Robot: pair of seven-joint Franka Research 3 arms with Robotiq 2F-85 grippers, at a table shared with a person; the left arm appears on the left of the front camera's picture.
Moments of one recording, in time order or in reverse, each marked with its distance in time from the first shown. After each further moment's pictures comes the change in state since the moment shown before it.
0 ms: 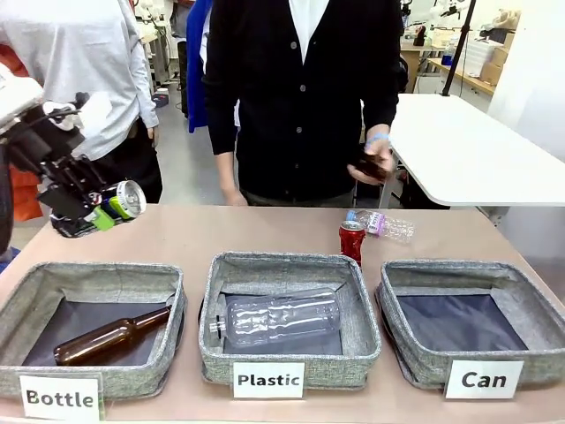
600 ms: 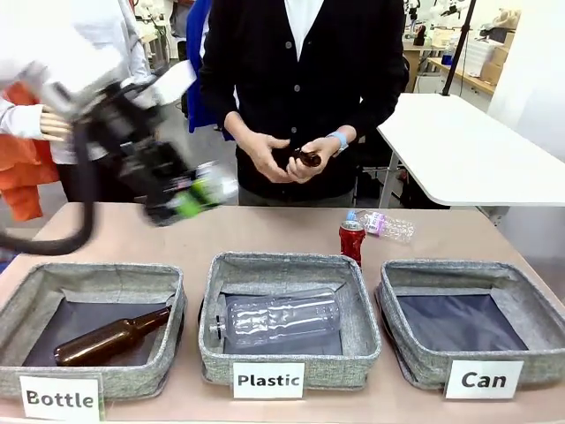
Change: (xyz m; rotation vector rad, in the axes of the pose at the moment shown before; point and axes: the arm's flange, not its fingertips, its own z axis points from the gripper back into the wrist) left arm 0.157 -0.053 -0.041 -0.131 -0.185 -0.209; right arm 0.002 0.000 0.006 -0.006 -0.012 -0.003
